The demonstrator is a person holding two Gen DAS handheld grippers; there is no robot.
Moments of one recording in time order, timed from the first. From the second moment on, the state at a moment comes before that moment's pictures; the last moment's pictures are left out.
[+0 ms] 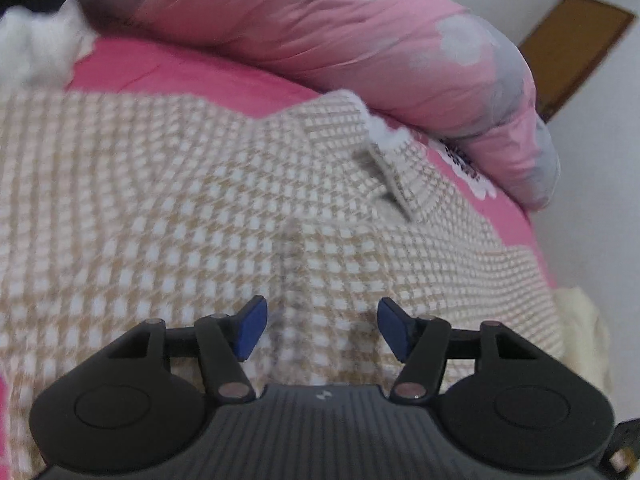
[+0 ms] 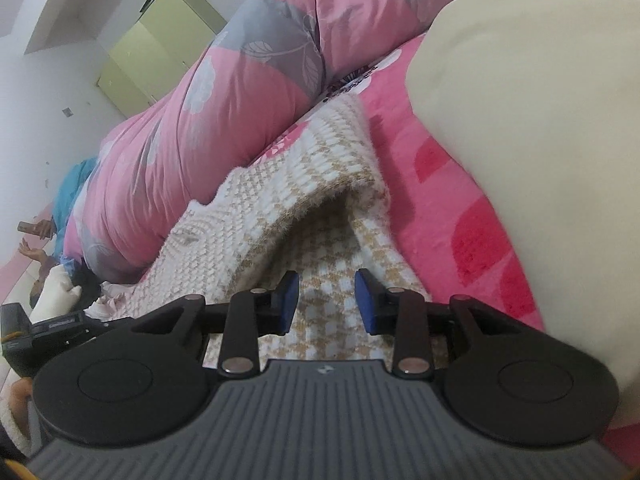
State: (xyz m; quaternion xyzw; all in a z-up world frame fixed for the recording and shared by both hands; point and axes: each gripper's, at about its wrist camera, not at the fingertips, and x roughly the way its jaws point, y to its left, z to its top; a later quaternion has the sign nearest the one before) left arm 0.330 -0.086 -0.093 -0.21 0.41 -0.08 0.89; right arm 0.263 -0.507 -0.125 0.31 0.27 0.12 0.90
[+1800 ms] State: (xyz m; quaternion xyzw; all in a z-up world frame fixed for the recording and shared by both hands) left arm 0.291 -0.047 -0.086 -0.26 0.28 -0.11 0.92; right arm 0.260 -0.511 -0.130 0.33 0.26 0.14 0.90
